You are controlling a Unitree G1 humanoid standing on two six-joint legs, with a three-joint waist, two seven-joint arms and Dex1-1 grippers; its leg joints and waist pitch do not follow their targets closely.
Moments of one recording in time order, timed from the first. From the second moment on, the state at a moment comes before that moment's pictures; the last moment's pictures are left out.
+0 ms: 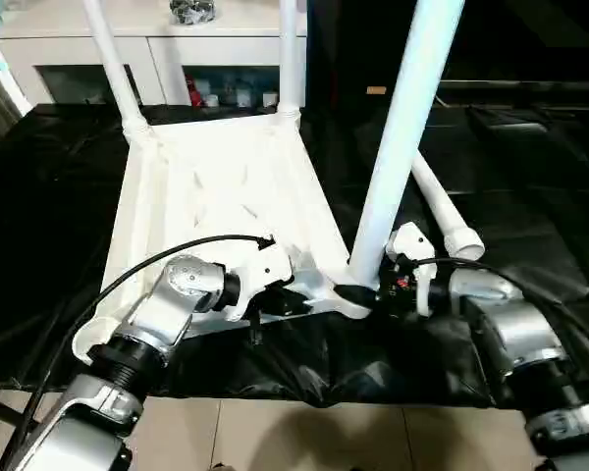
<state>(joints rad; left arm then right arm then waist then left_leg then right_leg) -0.59 0.27 -0.33 0.55 0.05 0.16 -0.97 -0.46 -0.27 0.09 0.50 0.15 0.18 0.80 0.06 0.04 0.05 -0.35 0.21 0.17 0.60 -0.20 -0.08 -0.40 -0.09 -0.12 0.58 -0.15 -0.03</state>
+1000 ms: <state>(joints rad) -0.60 0.26 -0.32 0.59 0.04 0.10 -1.00 -0.49 -0.28 0.10 0.57 0.13 0.13 0.85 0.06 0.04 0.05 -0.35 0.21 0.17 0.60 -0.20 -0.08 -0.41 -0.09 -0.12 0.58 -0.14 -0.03</state>
